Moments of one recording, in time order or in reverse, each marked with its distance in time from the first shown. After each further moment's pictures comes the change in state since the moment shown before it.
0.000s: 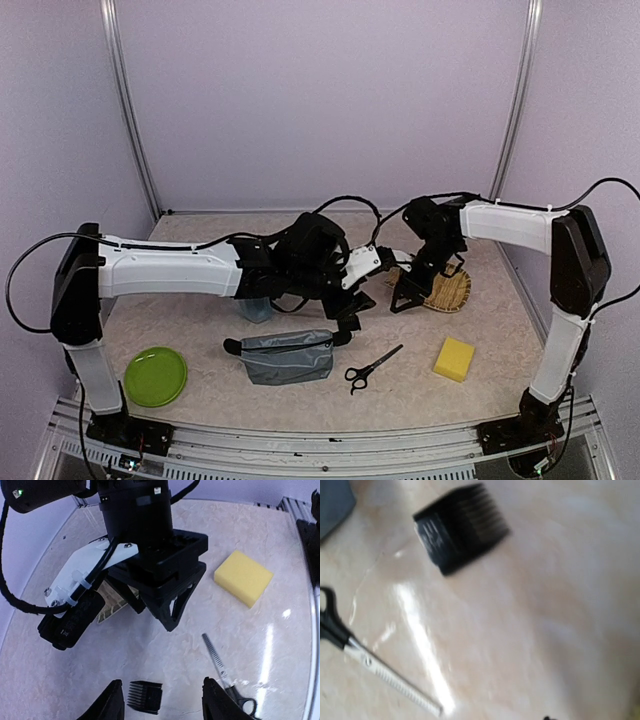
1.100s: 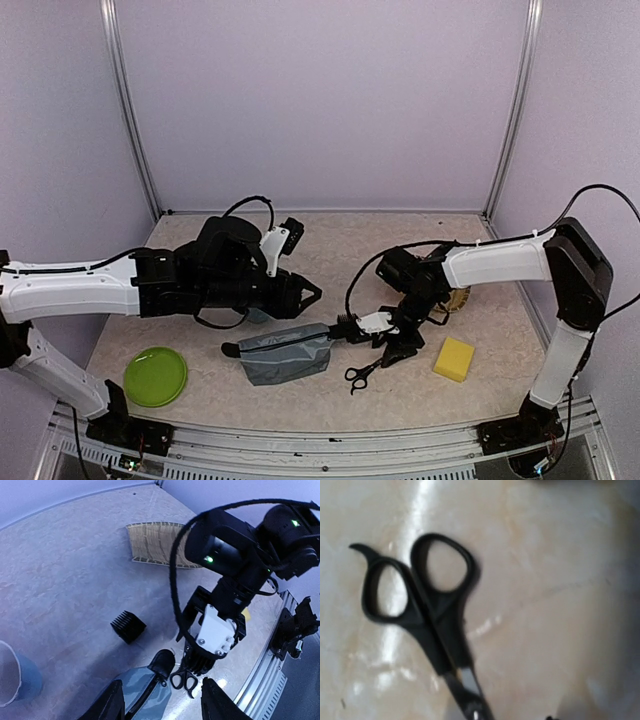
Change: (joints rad) left arm -0.009 -0.462 -0.375 -0.011 -0.123 -0.724; right arm 0.236 -0.053 -0.300 0.226 0.004 -0.378
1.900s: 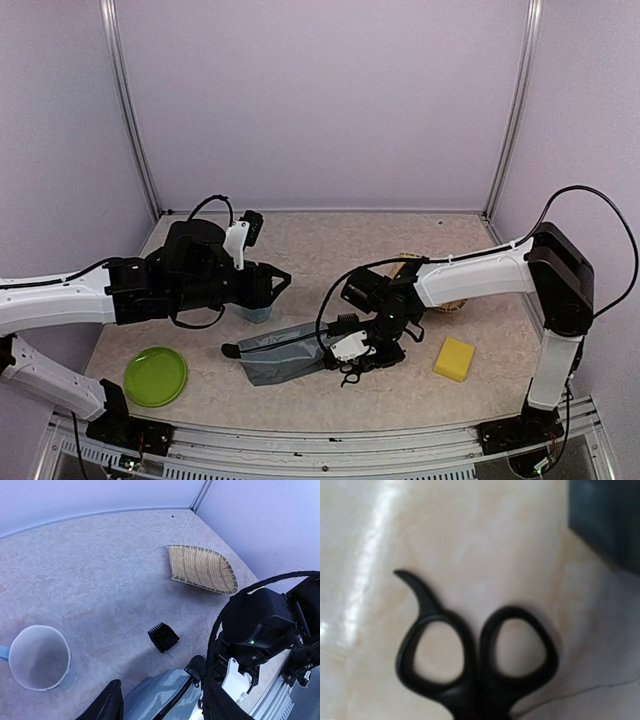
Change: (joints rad) left arm 0.083 -0.181 -0.168 0.061 -0.122 -0.060; right arm 0.214 0.101 0.088 0.007 0.253 0.031
